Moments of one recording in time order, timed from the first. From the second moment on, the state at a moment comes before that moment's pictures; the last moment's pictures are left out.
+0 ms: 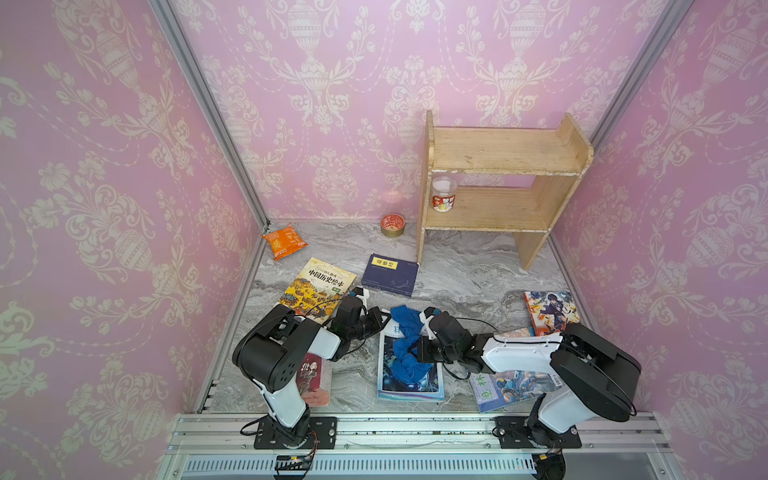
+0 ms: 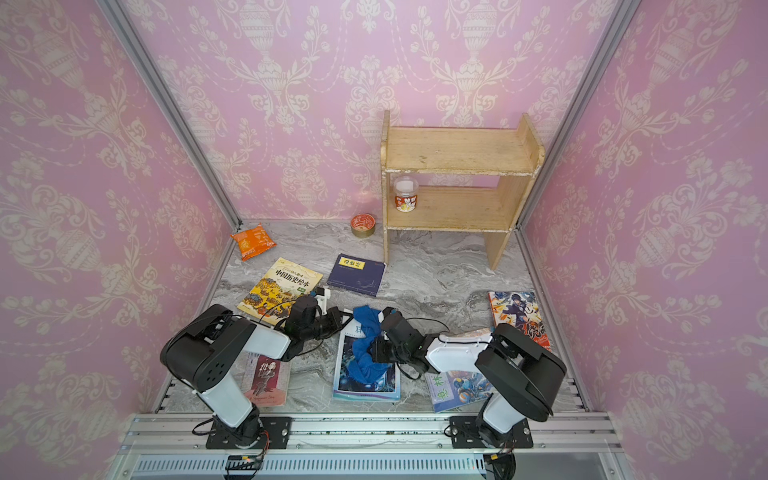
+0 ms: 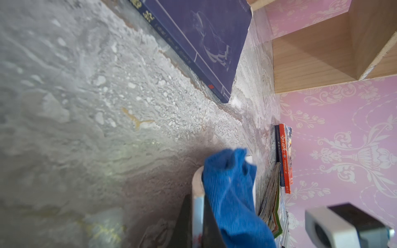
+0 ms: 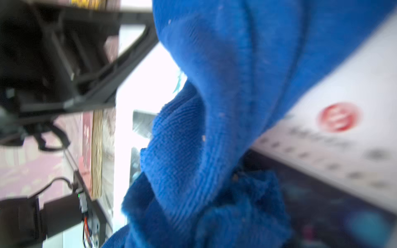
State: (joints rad) left arm -0.47 1.72 0.45 0.70 0.37 -0.98; right arm 0.80 1.58 0.59 0.15 -0.18 0.88
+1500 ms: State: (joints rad) left arm -0.43 1.67 0.48 0.57 0.35 -0.93; right arm 1.13 1.45 0.58 -0.10 0.01 0.98
